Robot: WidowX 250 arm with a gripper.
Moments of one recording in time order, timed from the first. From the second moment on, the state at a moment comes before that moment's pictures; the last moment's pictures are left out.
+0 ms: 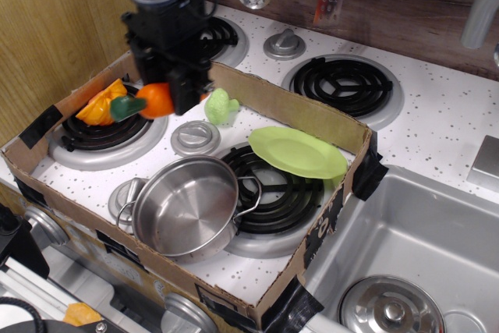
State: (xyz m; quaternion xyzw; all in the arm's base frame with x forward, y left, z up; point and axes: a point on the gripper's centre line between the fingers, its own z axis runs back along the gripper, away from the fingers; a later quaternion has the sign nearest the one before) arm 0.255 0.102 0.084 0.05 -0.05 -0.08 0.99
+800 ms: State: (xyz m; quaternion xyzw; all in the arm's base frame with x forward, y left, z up) arm 0.223 0.132 0.033 0.00 -0.14 -0.12 0.98
